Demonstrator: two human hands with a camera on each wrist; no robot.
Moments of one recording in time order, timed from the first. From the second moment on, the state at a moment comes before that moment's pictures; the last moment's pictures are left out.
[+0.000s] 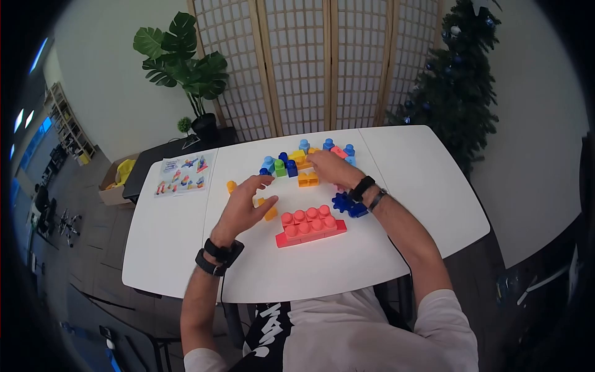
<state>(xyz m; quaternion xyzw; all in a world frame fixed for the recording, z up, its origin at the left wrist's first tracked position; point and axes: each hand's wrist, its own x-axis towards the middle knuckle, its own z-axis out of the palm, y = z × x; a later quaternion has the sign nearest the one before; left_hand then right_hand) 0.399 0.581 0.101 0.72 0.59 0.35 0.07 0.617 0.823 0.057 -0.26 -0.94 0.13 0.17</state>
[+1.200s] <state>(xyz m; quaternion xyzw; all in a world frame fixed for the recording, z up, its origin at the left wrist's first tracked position) 0.417 0.590 0.097 0.63 0.52 0.45 0.36 0.665 0.808 0.088 -0.24 -0.93 0.19 0.21</state>
